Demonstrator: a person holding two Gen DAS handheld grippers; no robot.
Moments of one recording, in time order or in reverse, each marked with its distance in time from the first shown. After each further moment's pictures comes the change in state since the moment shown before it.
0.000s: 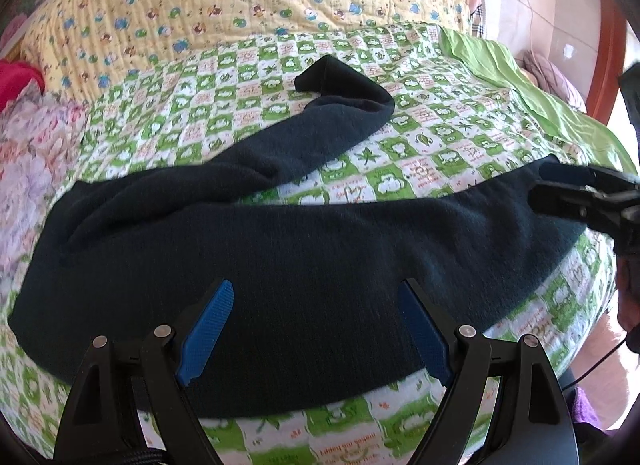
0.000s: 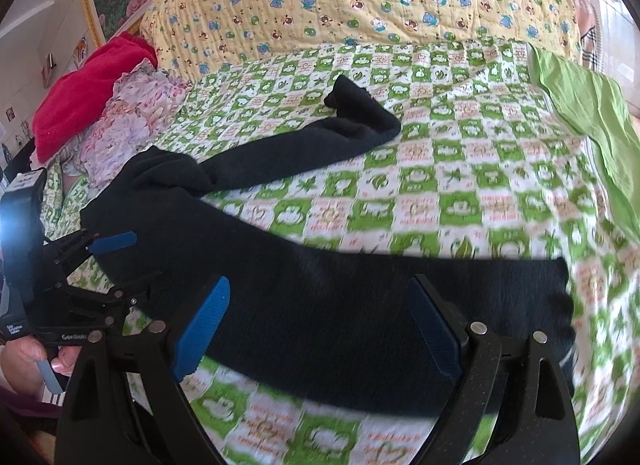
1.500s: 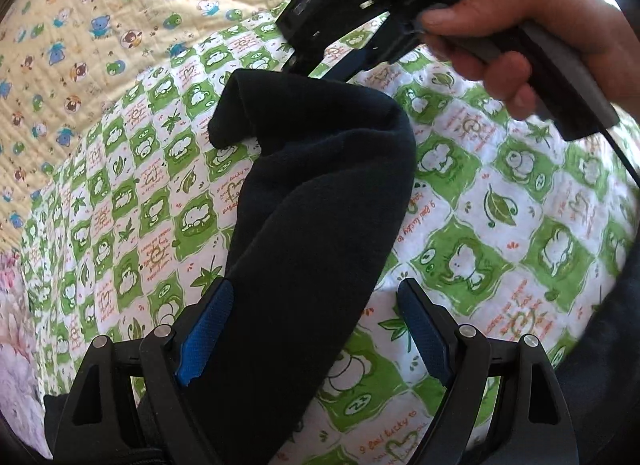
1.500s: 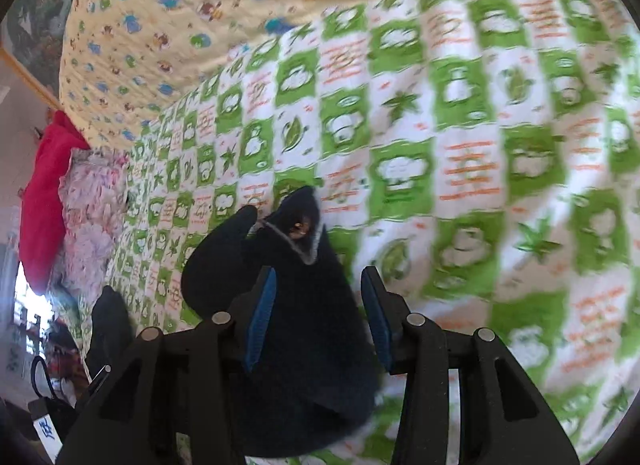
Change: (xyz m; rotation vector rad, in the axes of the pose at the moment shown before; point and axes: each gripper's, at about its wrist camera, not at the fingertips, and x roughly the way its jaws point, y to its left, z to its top) left arm 0.158 -0.034 0.137 0.344 0.064 0.010; right arm 0.246 -0.125 0.220 0.209 0.216 0.238
